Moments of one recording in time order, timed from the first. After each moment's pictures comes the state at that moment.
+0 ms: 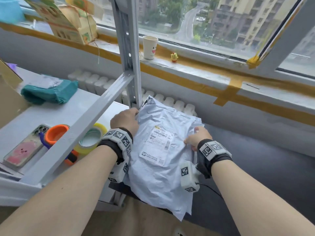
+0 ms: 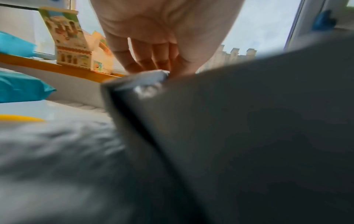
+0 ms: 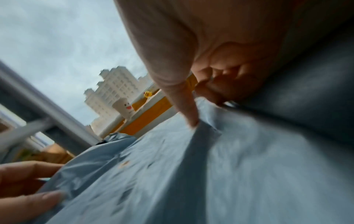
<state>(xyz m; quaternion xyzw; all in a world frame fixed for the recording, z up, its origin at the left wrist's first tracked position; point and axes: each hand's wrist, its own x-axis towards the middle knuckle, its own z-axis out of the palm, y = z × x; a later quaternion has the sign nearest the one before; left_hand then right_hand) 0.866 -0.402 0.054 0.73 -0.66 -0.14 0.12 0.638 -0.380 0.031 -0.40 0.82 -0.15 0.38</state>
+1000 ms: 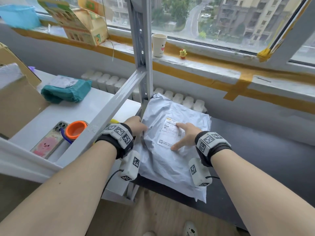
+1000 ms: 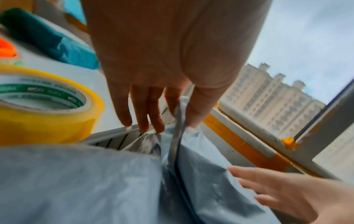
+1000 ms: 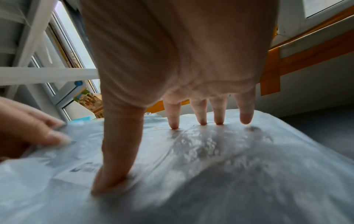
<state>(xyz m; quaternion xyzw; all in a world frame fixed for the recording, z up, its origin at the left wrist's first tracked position) 0.894 -0.387 0.055 0.71 -0.60 -0.36 0.03 0.687 -0.371 0.043 -0.65 0.68 0.08 0.34</state>
